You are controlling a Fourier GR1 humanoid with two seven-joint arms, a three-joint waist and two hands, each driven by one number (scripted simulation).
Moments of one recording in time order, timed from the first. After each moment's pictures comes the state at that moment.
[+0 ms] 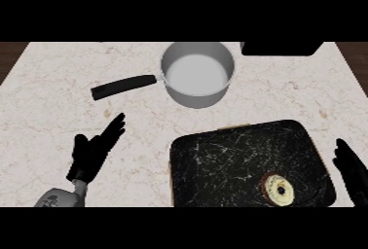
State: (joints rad) left arm -0.10 0.32 -0.29 -1.36 0.22 0.03 0.10; right arm 0.31 -0.54 0.39 -2.34 0.35 -0.55 0.71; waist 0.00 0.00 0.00
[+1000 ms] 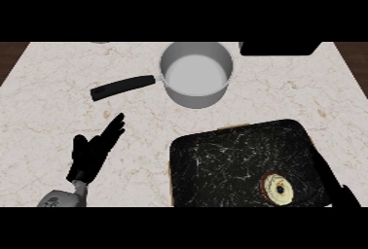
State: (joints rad) left arm -0.07 0.26 -0.22 -1.37 0.15 -0.02 0.11; right arm 0.35 -0.47 0.31 -2.03 0.23 -0.33 0.50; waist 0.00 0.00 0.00
